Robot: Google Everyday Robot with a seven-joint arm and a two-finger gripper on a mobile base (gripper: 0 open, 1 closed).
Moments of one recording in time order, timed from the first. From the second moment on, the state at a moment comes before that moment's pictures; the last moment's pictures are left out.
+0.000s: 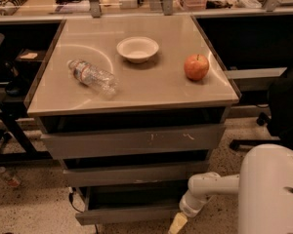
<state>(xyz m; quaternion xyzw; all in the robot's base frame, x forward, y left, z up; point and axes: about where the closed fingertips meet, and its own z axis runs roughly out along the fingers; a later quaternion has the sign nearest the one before) 0.435 -0.149 0.227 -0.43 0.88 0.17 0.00</state>
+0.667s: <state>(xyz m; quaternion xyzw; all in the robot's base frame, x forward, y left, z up) 0.448 -0.139 0.226 -0.45 0.88 0.17 0.01</state>
